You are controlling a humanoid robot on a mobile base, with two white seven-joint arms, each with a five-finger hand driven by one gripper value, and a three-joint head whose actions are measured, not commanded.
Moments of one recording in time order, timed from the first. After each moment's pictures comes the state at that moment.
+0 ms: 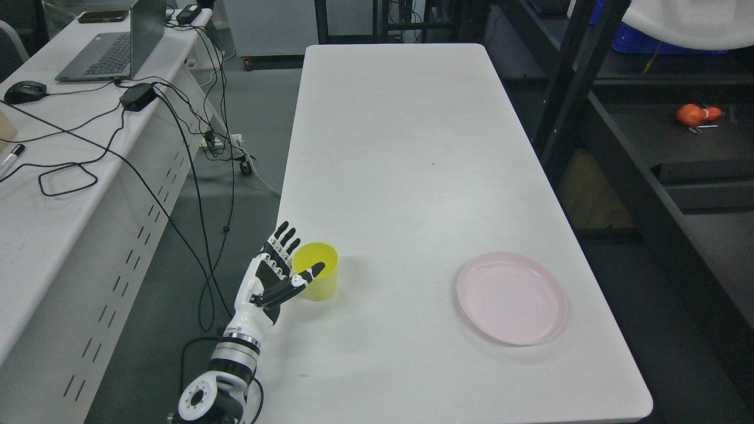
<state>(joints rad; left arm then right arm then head) -0.18 0.00 -0.07 -1.51 0.43 0.04 -0.06 0.00 0.00 0.00 -0.24 0.00 0.09 -0.12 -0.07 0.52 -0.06</state>
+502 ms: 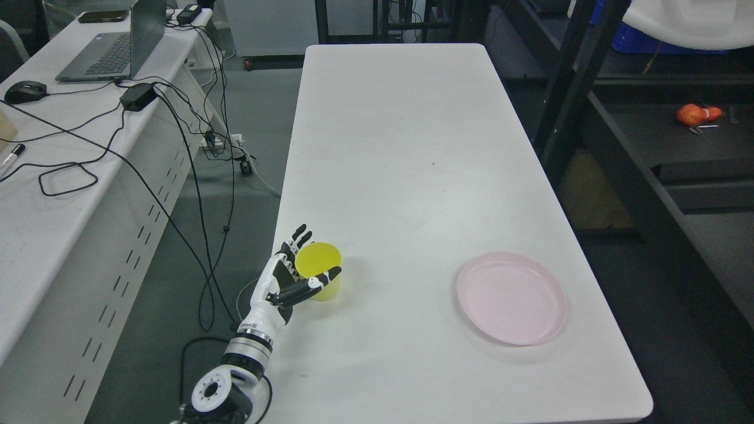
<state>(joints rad) -0.21 0.00 -0.11 -1.48 0.35 0.08 -0.06 0.00 0.00 0.00 -0.24 0.00 0.09 -0.12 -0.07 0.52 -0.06</state>
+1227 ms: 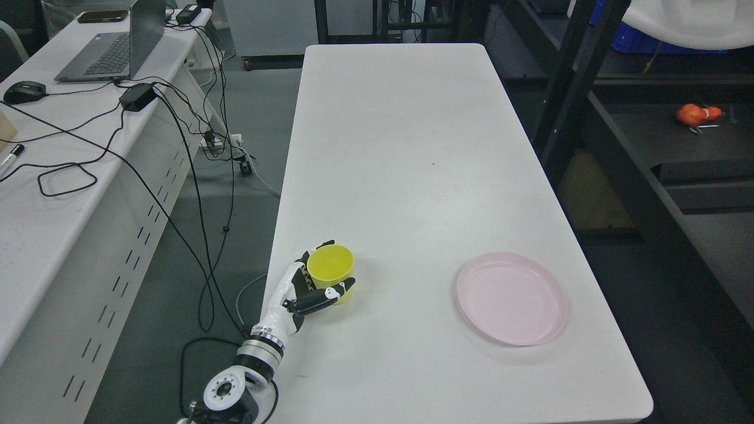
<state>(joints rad) -0.22 0.00 -0.14 -1.46 0.27 0.10 -0.10 0.00 0.00 0.00 -0.24 0.00 0.09 -0.12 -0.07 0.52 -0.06</state>
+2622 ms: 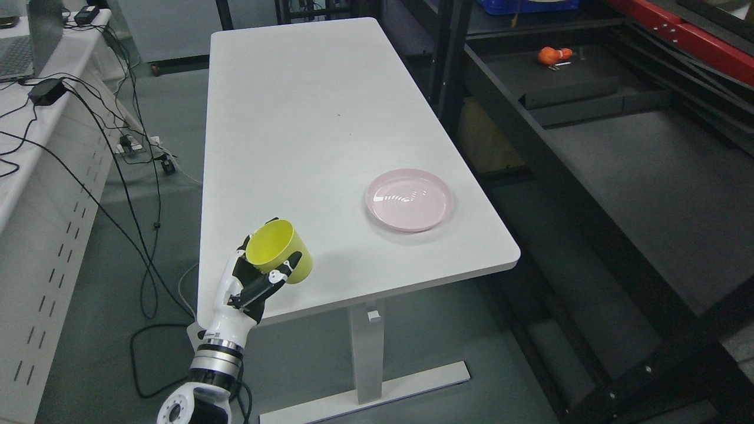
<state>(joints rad) -0.11 0.00 -0.01 -1.65 0.49 0.00 -0.09 0.00 0.00 0.00 -0.24 0.00 0.09 -0.12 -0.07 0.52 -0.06</state>
